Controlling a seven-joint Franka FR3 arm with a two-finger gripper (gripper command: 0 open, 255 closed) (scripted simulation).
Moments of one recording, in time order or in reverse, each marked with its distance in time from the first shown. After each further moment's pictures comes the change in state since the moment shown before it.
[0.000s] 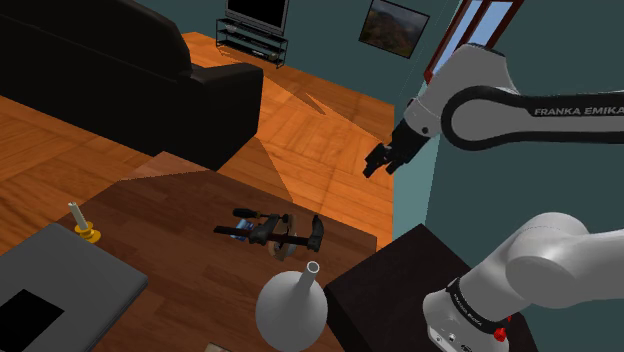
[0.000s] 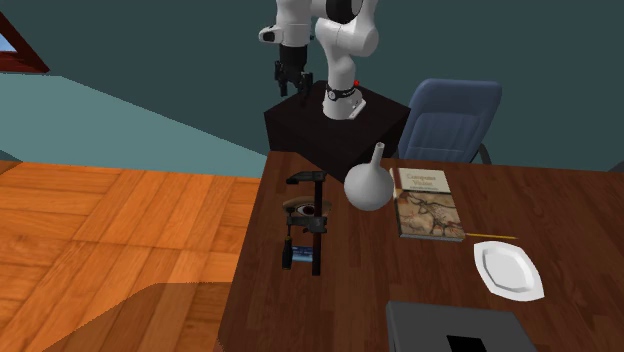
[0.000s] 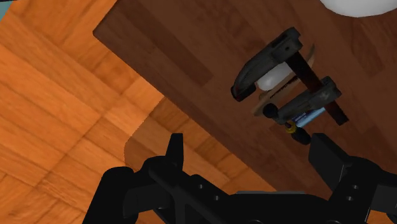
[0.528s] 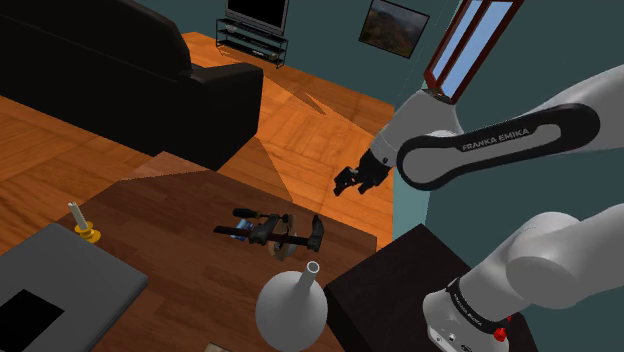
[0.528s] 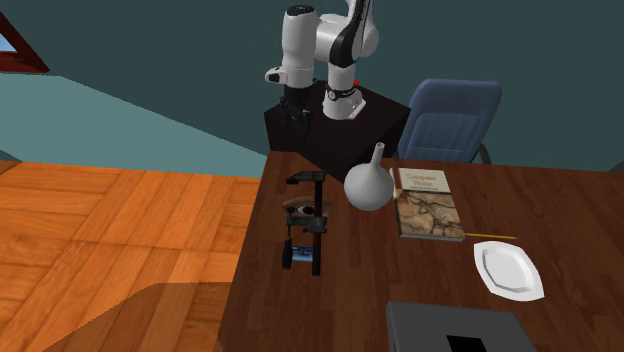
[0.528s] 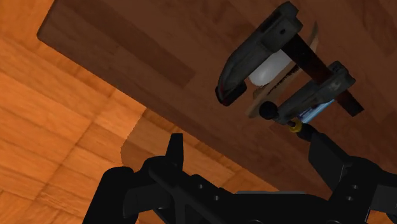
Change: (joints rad) arm 0.011 0.305 0.106 -0.058 0.071 0.420 0.125
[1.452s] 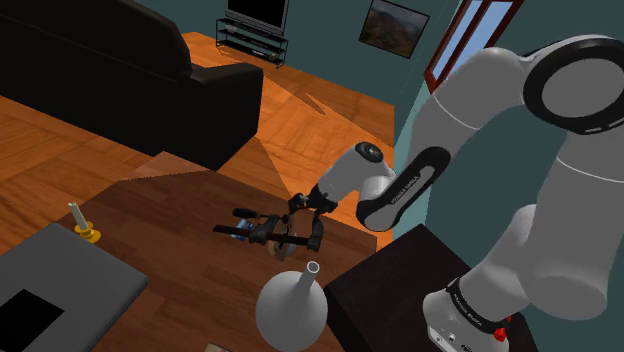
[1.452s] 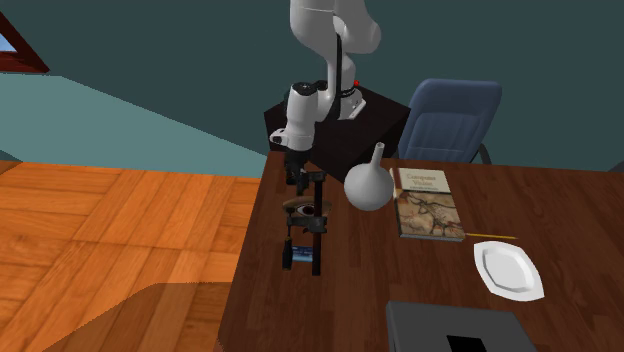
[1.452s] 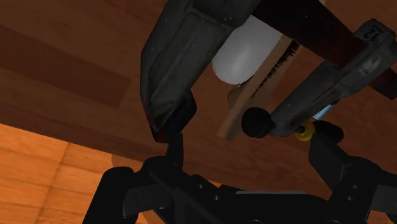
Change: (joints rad) arm 0.342 0.739 -0.391 0.255 -0.730 0.588 0.842
